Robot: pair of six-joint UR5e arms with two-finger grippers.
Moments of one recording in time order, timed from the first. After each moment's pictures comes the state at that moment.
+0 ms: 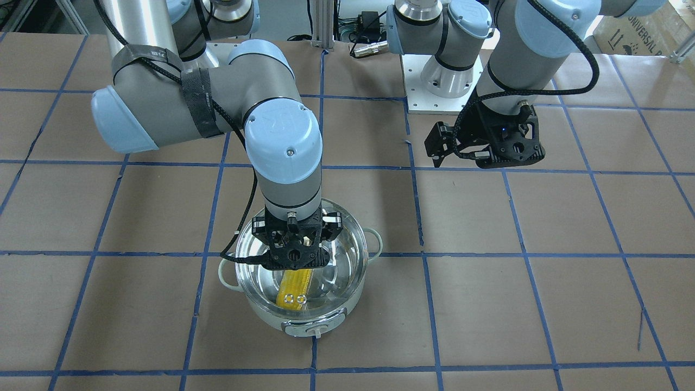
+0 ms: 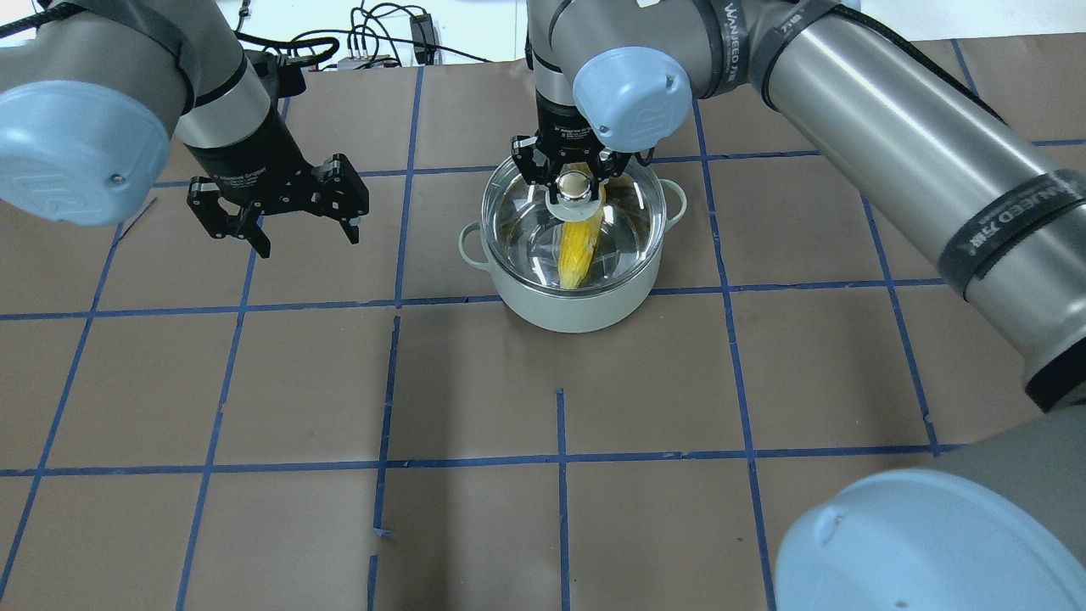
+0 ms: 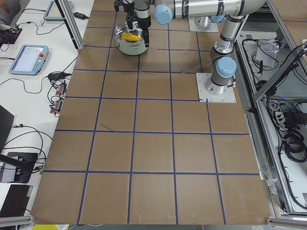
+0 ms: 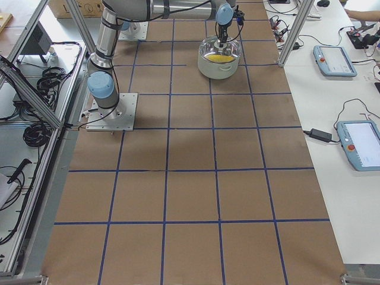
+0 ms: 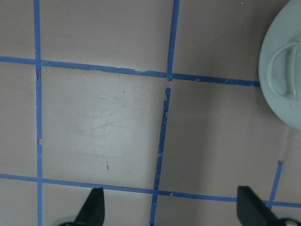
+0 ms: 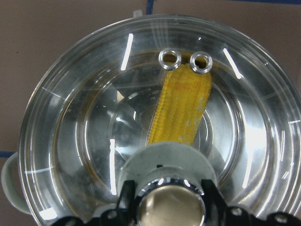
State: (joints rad) left arm -1.56 -1.63 -1.63 -1.53 1.58 -0.14; right arm 1.89 -1.07 1.27 -1.76 -1.56 0.26
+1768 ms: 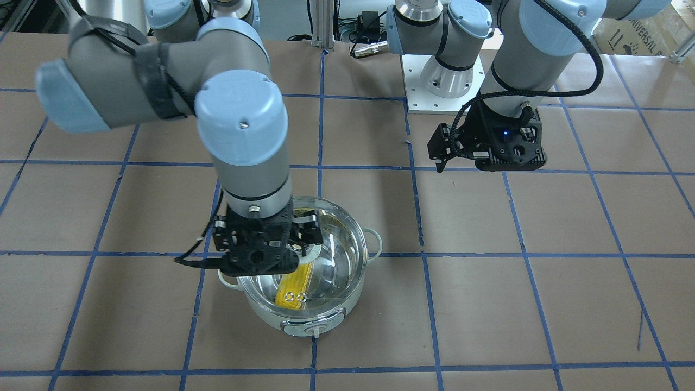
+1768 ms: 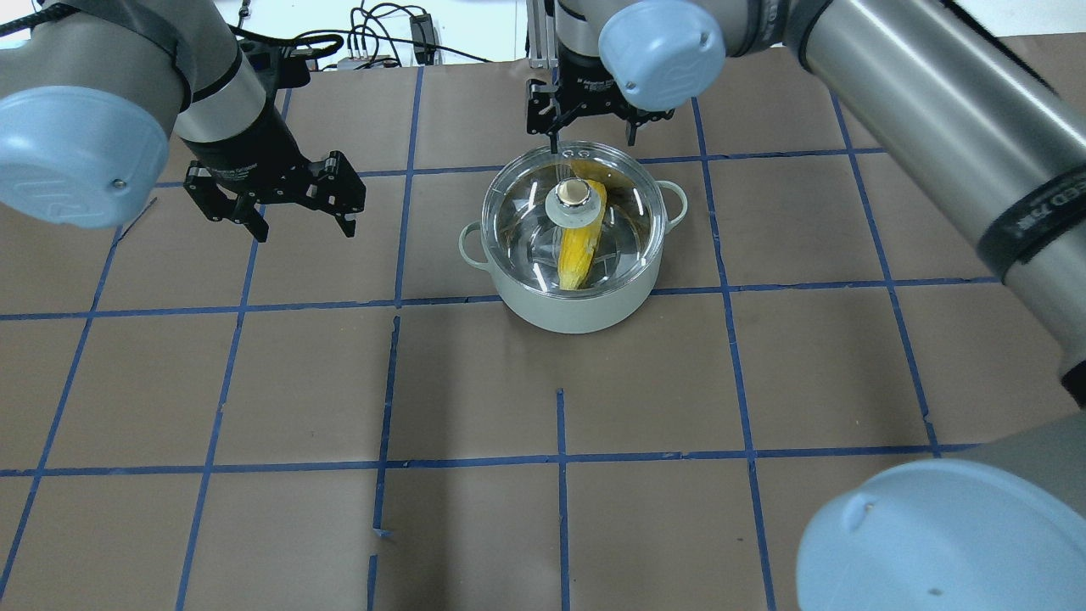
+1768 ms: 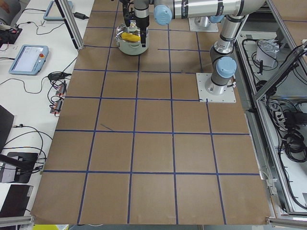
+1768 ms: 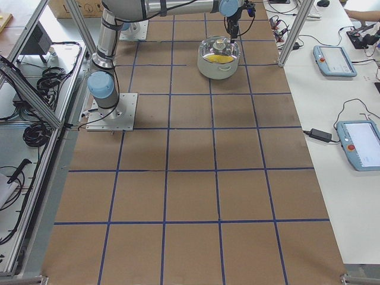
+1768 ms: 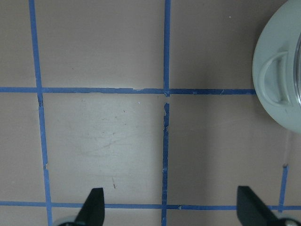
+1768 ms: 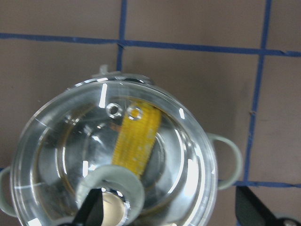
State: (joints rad) left arm -1.56 -1.62 -1.64 -1.48 1.58 -0.01; right arm 1.75 -1.15 1.13 -1.55 -1.60 0.08
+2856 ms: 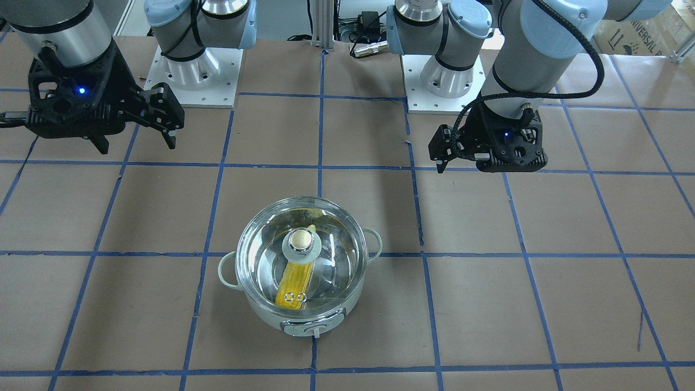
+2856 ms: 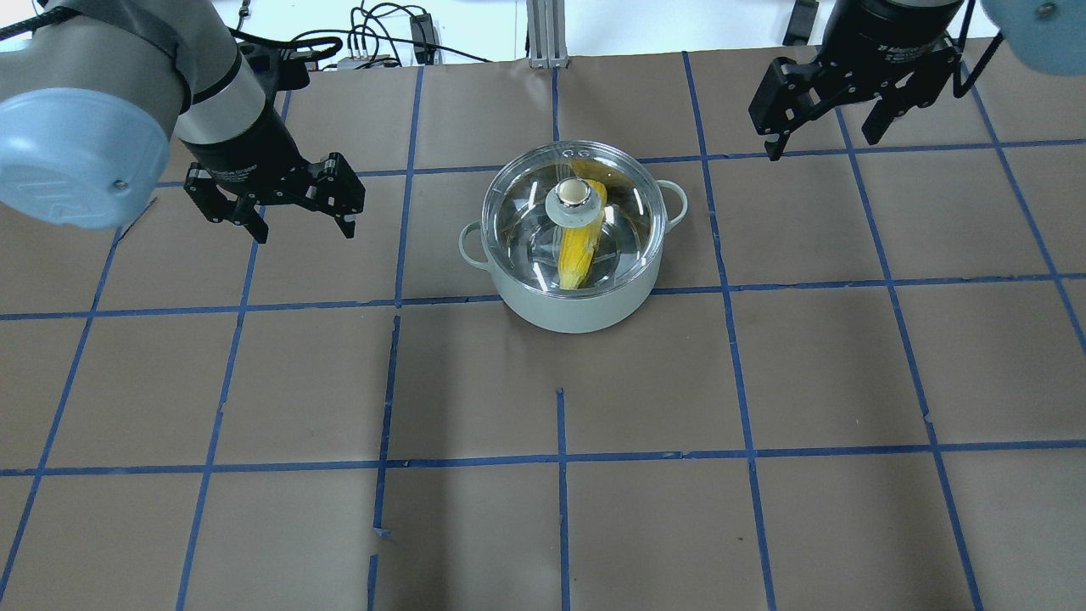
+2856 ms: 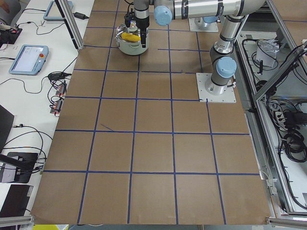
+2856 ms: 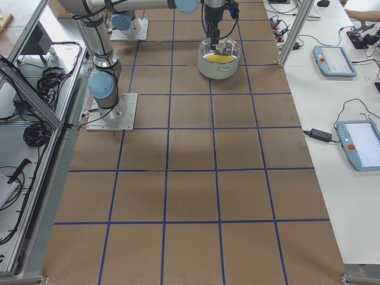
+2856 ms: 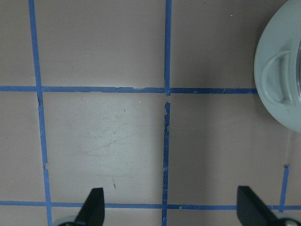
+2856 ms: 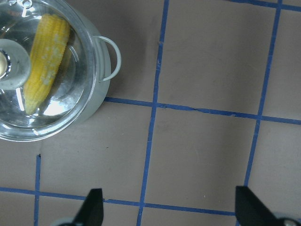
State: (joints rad) left arm -1.56 -1.62 -1.64 -1.48 1.58 -0.01; right arm 1.57 -1.50 1.44 -1.53 -1.58 -0.14
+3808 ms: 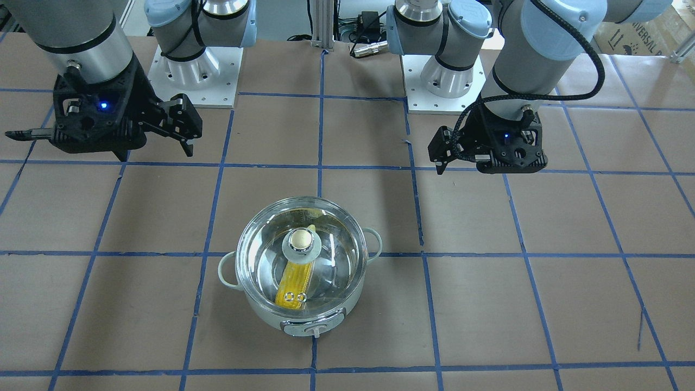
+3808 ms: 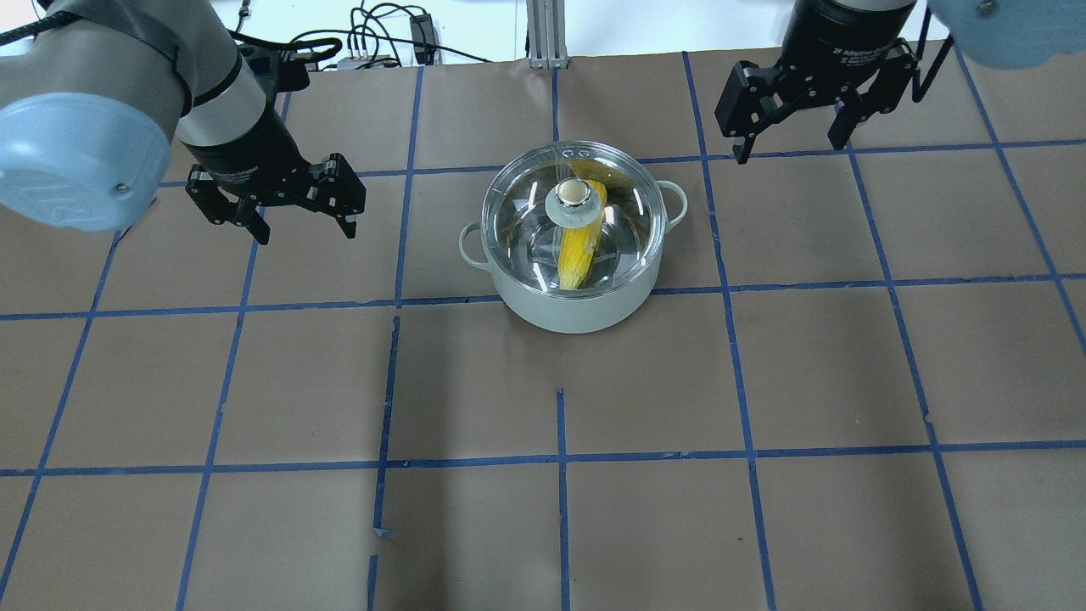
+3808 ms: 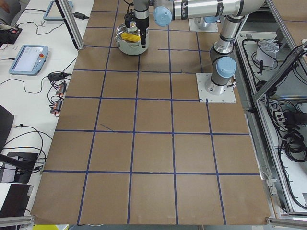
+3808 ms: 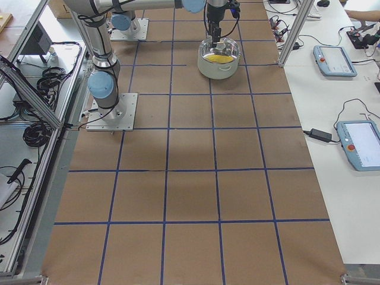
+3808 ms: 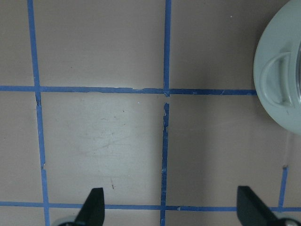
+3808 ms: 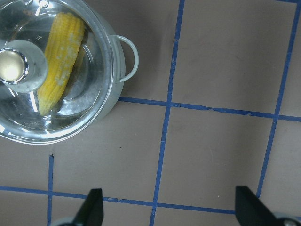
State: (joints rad) left arm -1.55 -1.63 -1.65 -1.47 1.57 -0.02; right arm 1.58 -1.46 1.41 -1.50 -1.57 -0.10
